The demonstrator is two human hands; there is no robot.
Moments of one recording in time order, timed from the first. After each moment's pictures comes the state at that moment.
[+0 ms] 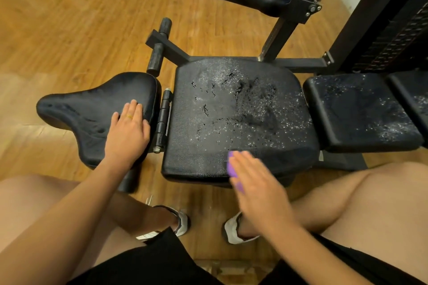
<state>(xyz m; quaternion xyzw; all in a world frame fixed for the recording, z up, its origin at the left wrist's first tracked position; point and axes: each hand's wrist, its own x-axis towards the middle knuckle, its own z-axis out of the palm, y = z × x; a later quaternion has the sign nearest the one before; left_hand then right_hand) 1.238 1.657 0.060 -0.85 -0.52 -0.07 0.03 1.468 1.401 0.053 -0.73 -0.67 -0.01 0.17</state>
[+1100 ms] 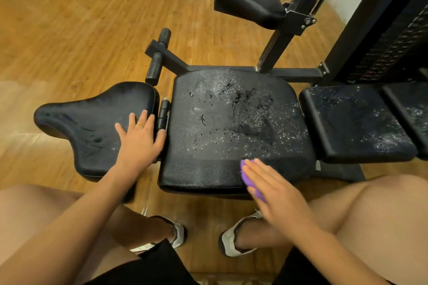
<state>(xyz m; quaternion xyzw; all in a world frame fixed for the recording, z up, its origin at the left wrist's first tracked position) 1.266 1.644 0.074 -0.83 -0.55 -0.03 -0.07 1.517 1.392 0.053 -0.68 -0.71 0.04 0.20</state>
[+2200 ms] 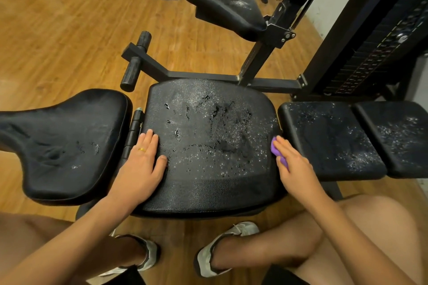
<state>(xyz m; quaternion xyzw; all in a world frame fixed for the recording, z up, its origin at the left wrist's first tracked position) 1.319 1.599 0.071 -0.84 -0.48 -0.12 -0.22 1.640 1.432 0.069 -0.81 -0.51 0.14 0.25</state>
